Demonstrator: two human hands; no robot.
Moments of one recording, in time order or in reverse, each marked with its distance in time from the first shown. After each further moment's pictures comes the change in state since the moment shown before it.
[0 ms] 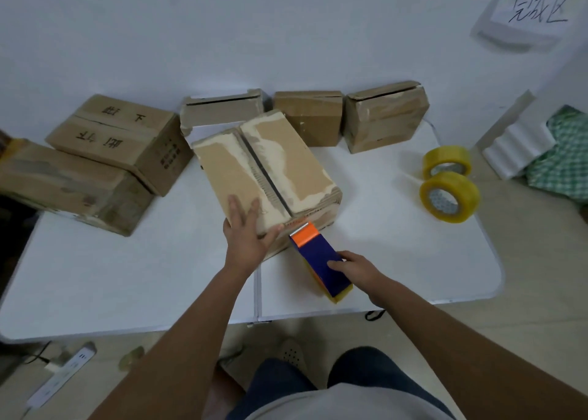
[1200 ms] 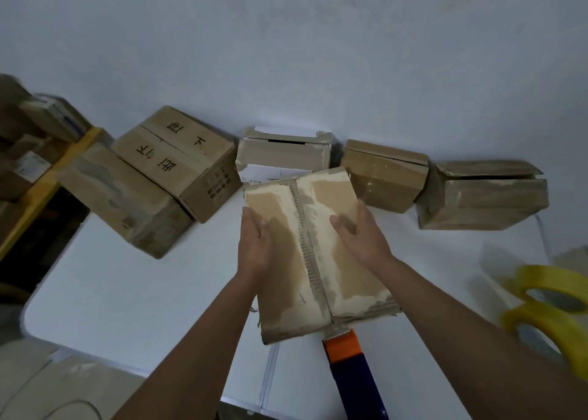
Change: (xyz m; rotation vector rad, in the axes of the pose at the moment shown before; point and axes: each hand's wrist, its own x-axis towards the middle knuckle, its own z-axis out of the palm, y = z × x) left_hand 0.126 0.006 -0.054 -0.523 0.220 -0.456; right_hand 0.152 -0.212 -0.003 -0.482 0.149 -0.494
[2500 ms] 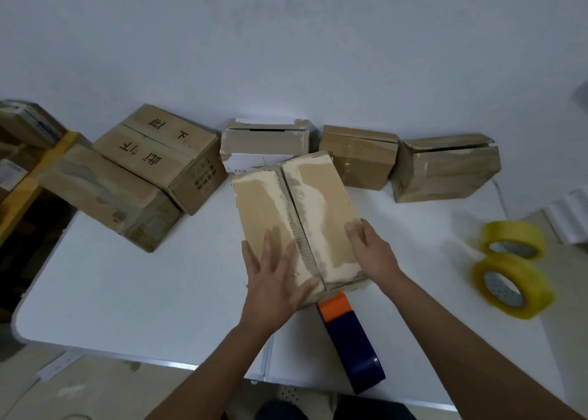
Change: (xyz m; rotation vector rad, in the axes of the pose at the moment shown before) left_hand -0.097 -0.067 0.010 0.763 -0.138 0.682; right_hand -0.092 0.037 -0.004 0.111 0.021 0.225
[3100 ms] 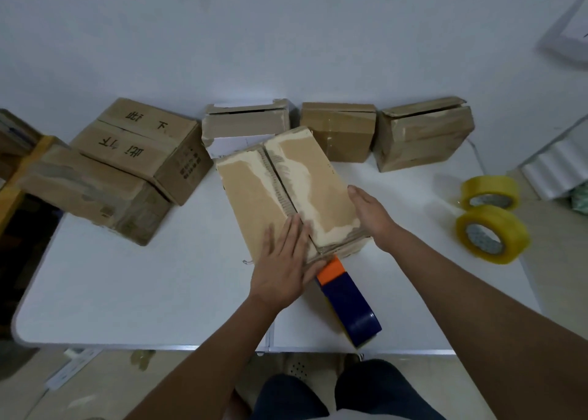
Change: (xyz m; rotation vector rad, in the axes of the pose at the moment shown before) left_hand -0.010 0.023 0.002 0.251 -0.035 0.324; right_hand -0.001 0.011 -0.012 0.359 -0.031 -0.023
